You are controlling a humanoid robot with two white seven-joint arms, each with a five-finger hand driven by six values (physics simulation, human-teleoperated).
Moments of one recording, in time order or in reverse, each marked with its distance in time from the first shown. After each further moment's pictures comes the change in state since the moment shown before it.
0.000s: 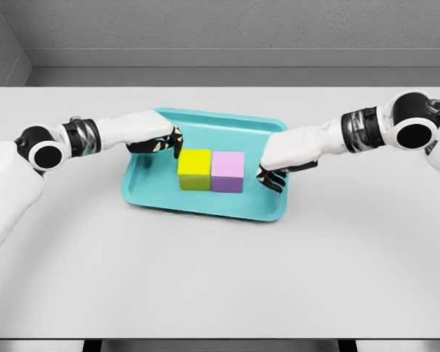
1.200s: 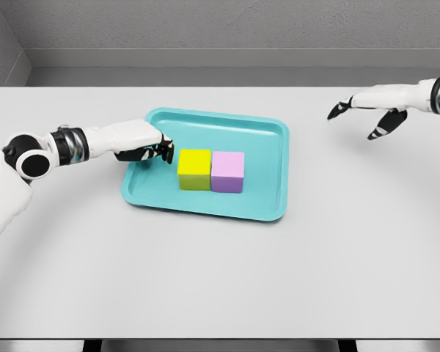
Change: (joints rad) left arm 0.043 0.055 -0.012 -0.024 0.016 -0.001 0.004; right arm 0.009 0.004 -0.152 0.558 0.010 0.000 0.000
